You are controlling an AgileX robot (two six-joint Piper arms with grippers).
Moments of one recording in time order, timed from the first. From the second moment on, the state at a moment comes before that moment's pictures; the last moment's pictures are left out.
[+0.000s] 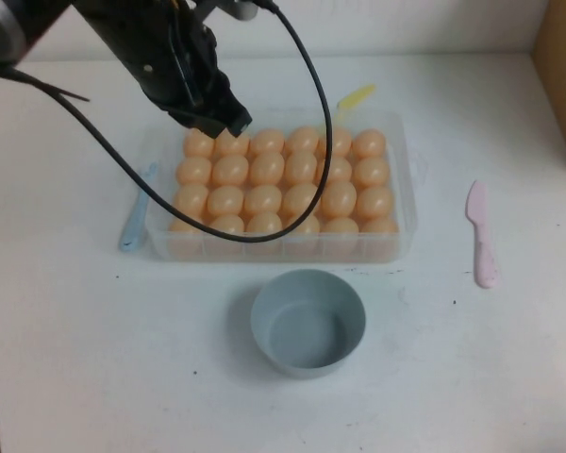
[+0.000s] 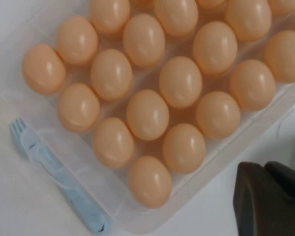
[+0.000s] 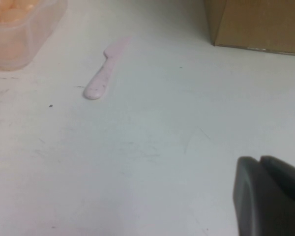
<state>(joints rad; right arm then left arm) 0.07 -0.01 0.03 -0.10 0.37 0.05 -0.45 1.86 -1.95 -0.05 1.25 0.35</state>
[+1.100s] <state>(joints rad) 0.07 -0.01 0.03 -0.10 0.37 0.05 -0.41 2.15 -1.96 -0.05 1.10 0.27</state>
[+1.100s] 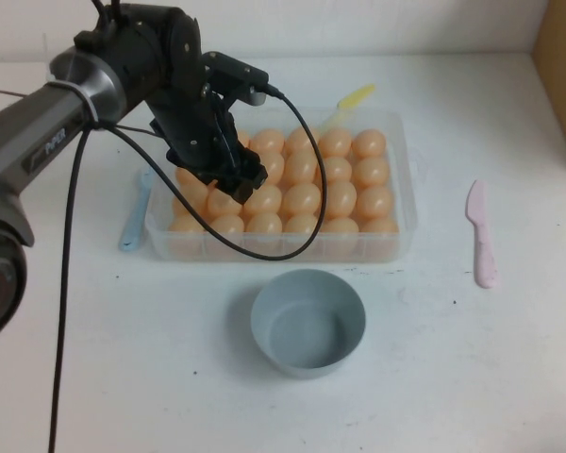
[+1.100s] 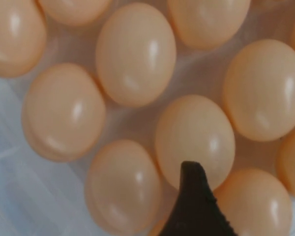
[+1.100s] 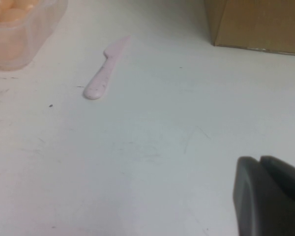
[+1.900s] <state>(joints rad) 0.07 -0.01 0.03 -0.10 0.37 0.05 -0.40 2.24 -1.96 -0.05 1.01 0.30</state>
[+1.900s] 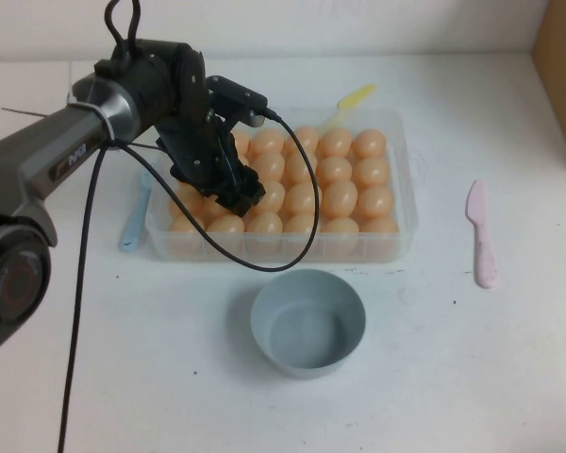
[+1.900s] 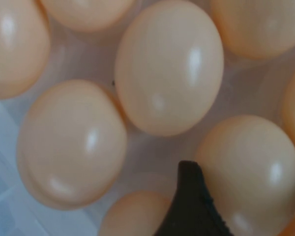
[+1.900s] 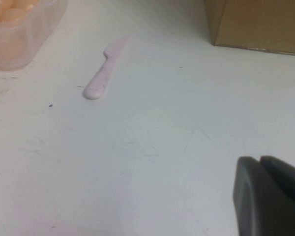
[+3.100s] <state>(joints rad) 0.07 -0.01 0.03 -0.10 0.37 0.05 -0.51 2.03 -2.05 0.05 1.21 0.29</state>
